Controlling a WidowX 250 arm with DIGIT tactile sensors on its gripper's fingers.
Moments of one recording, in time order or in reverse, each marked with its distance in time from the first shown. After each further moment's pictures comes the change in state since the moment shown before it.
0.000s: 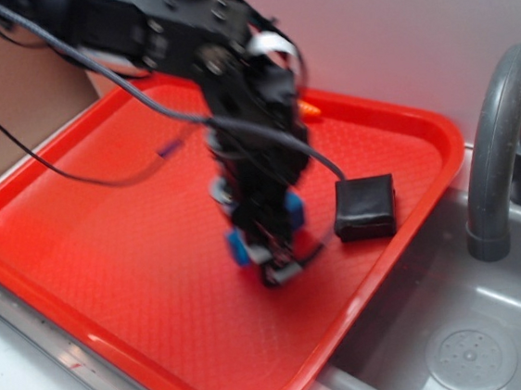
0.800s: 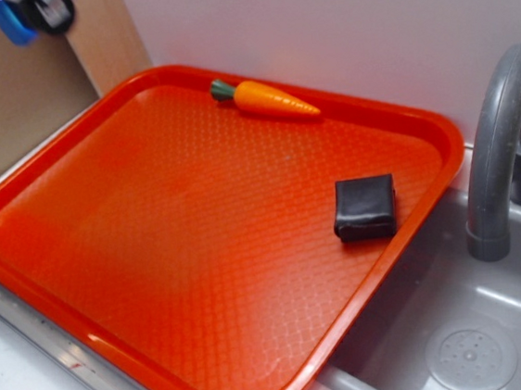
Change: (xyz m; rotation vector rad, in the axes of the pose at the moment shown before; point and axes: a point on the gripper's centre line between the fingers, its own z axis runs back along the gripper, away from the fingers) arm -0.075 0.122 0.153 -0.083 -0.199 0.407
